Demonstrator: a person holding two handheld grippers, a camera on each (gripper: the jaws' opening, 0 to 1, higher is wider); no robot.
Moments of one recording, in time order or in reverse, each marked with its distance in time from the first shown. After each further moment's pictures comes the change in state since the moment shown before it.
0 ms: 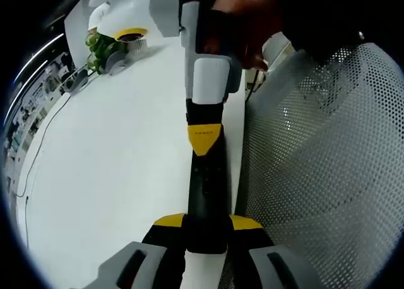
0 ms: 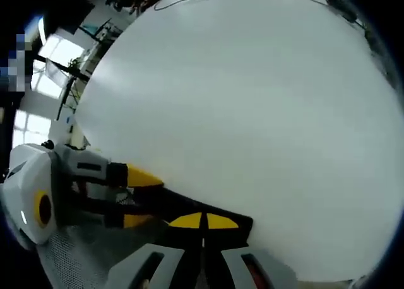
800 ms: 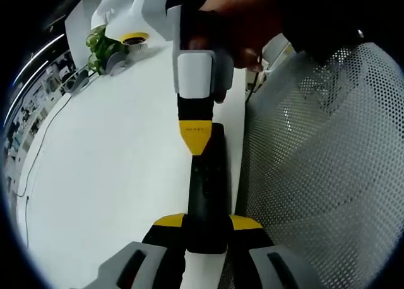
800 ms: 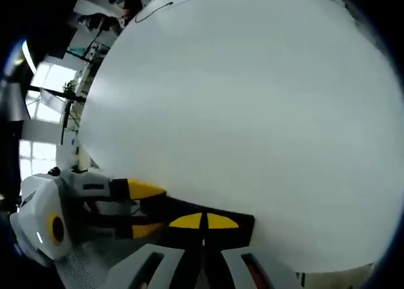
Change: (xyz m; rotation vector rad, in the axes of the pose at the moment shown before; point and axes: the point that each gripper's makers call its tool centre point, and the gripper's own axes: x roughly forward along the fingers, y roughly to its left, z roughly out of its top) left arm 0.000 0.000 0.000 0.001 -0.004 0.005; right arm -0.001 0.000 0.004 0.146 -0.012 0.070
